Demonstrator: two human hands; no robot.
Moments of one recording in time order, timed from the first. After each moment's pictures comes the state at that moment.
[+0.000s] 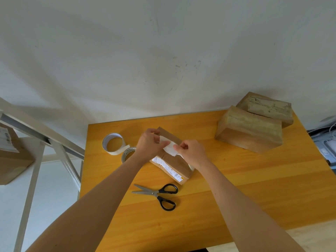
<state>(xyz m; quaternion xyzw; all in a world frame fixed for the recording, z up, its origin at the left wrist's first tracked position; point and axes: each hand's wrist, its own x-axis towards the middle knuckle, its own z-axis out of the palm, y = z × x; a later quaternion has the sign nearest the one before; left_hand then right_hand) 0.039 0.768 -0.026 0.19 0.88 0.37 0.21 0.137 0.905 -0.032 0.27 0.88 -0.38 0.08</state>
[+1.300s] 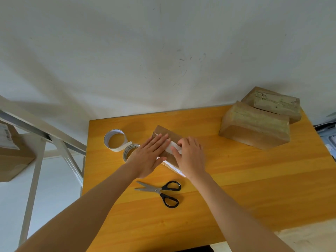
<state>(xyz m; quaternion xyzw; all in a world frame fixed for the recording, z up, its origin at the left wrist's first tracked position) 0.044 0.718 -0.076 0.55 0.83 0.02 0.08 0.147 0.871 -0.053 0.21 0.96 -0.16 -0.10</state>
